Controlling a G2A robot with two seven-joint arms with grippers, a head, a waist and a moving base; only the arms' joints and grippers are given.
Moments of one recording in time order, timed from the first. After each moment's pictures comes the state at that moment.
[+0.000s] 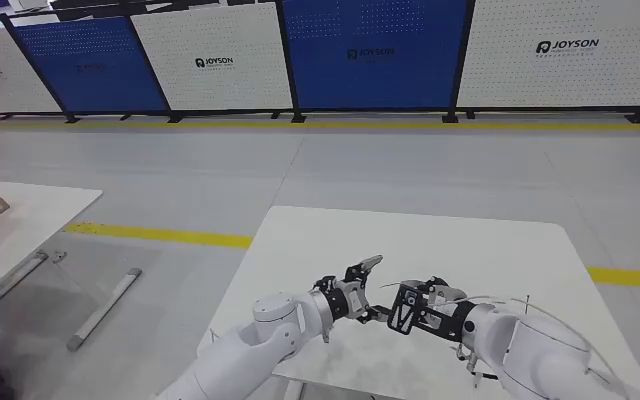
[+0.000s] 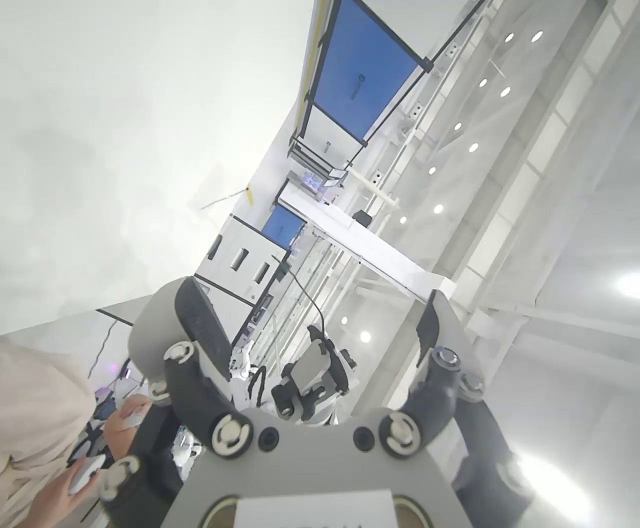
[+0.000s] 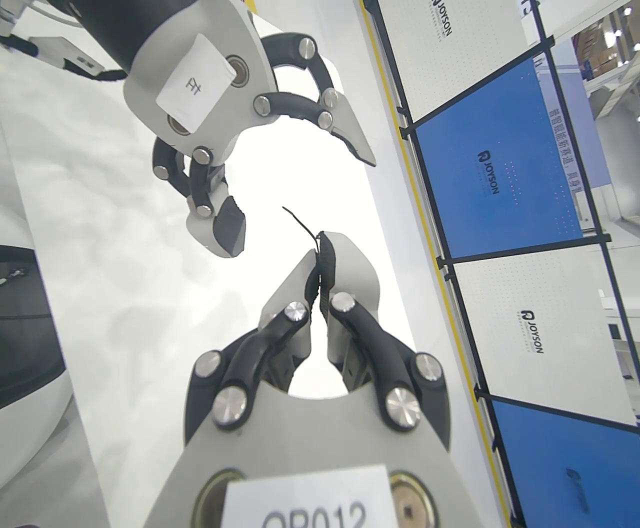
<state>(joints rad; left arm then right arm) 1.28 -1.04 -0.94 -1.78 -1.25 0.34 -0.07 -0.92 -0.78 0.69 -2.11 -1.23 -0.34 0.71</state>
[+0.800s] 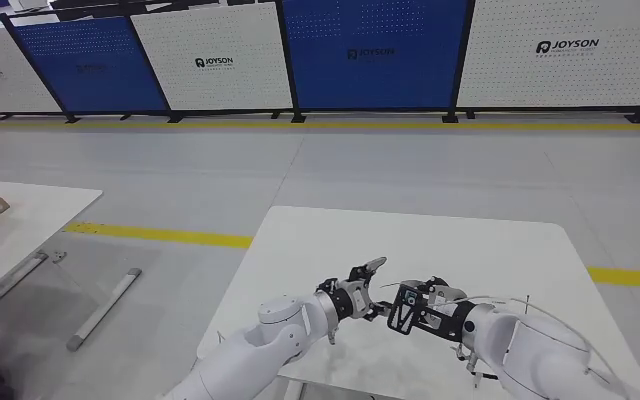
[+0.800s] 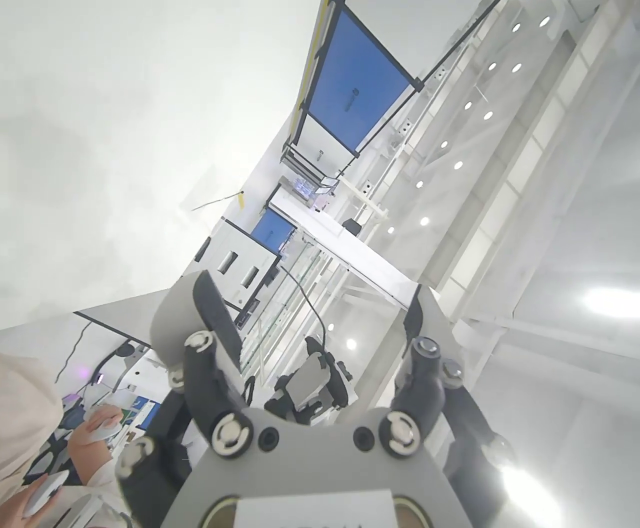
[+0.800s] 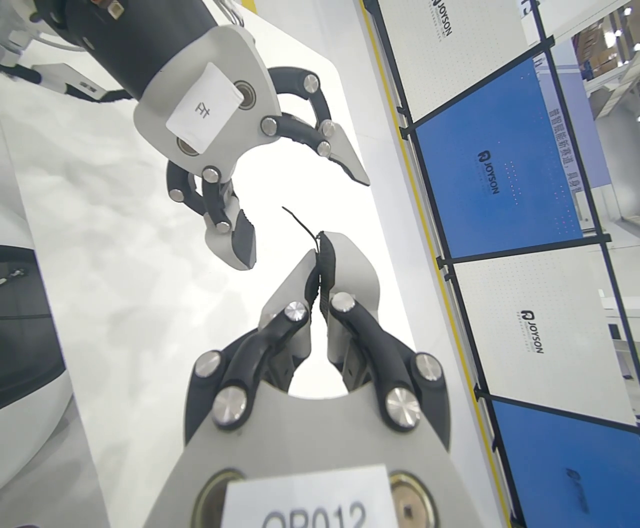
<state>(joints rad) 1.28 -1.06 -0.93 -1.78 -1.28 0.31 0.00 -0.92 -0.78 0.69 -2.11 -1.23 -0.34 0.71</state>
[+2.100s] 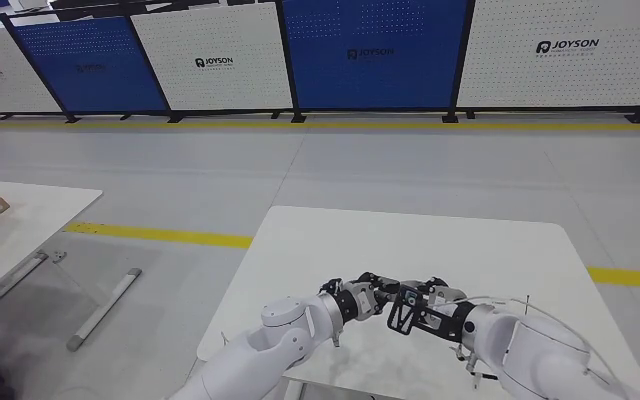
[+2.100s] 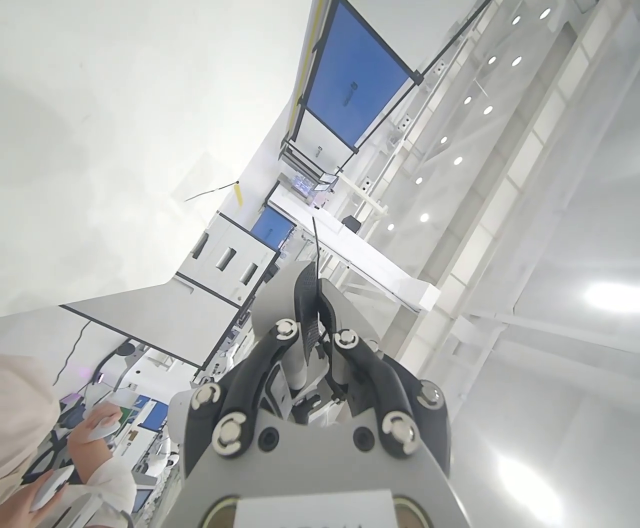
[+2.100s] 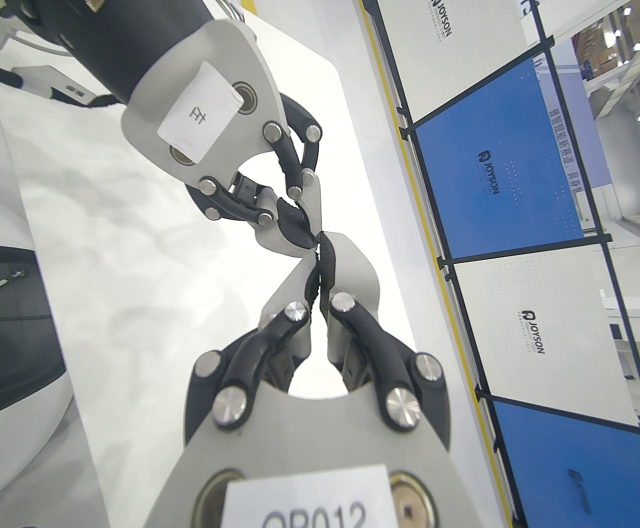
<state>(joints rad) 1.29 -1.09 -0.94 -1.81 -1.24 0.33 0.03 -0.94 -0.79 0.70 -2.11 -1.24 -0.34 0.69</state>
